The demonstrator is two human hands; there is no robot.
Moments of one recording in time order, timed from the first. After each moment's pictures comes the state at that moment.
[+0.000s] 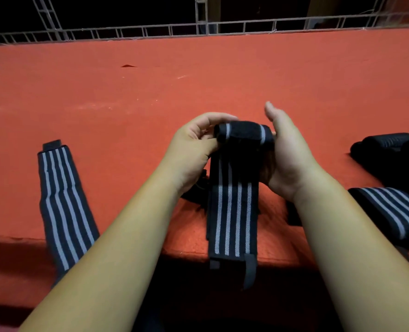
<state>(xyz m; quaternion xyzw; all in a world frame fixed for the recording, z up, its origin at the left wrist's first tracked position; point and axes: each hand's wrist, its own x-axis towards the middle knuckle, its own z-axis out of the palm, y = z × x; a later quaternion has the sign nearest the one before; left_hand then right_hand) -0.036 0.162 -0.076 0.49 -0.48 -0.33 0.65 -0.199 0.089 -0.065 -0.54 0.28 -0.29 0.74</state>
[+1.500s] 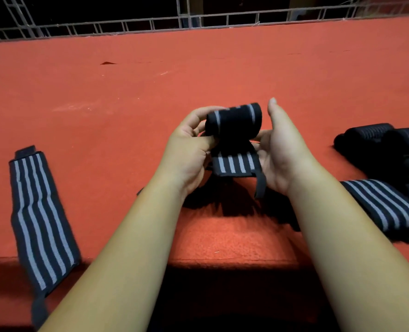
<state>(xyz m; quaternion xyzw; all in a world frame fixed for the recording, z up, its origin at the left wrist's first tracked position) -0.062 0.139 -0.078 0.46 -0.40 -0.39 0.69 -0.211 0.072 -0.064 -0.45 0.37 -0.36 0.73</state>
